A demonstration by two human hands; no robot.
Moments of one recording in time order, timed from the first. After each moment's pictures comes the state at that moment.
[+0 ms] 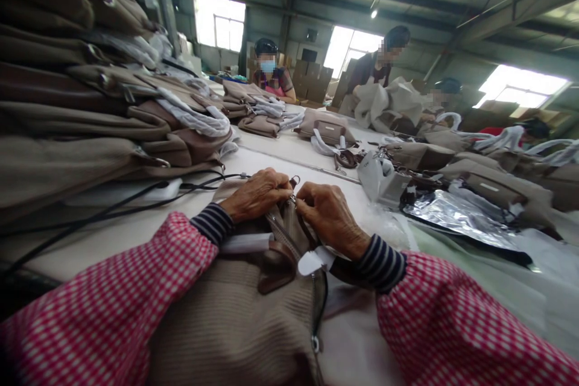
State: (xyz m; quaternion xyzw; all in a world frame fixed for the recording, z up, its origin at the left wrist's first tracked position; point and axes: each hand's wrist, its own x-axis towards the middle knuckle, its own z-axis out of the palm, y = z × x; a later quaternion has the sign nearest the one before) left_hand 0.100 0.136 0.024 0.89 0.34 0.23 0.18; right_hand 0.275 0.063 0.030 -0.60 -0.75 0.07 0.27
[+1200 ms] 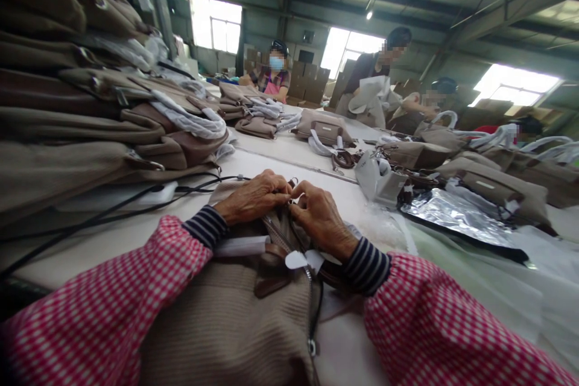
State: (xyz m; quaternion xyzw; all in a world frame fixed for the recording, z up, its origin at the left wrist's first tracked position) left_hand 0.099 0.143 0.015 0.91 0.29 0.22 0.20; right_hand 0.273 0.069 0.013 -0.61 -0.71 0.14 0.33
